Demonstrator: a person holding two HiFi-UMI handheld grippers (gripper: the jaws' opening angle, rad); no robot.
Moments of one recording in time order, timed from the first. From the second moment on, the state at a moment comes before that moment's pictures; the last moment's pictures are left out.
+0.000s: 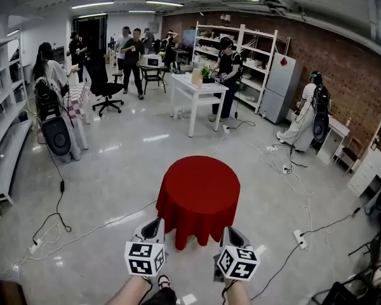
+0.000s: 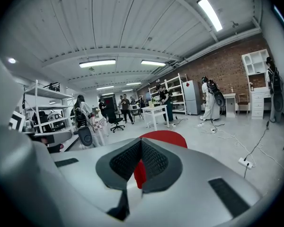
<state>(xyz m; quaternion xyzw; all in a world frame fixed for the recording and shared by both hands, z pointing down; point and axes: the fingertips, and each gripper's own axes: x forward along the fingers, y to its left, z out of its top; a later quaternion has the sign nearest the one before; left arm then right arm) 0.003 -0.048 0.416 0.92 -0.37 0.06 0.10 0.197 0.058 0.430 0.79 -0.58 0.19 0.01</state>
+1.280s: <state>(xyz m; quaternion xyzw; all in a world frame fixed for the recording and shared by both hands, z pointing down) 0.121 -0.252 0.432 0.94 -0.31 0.06 0.12 0.298 -0.109 0.428 0.84 -0.52 0.17 0.03</state>
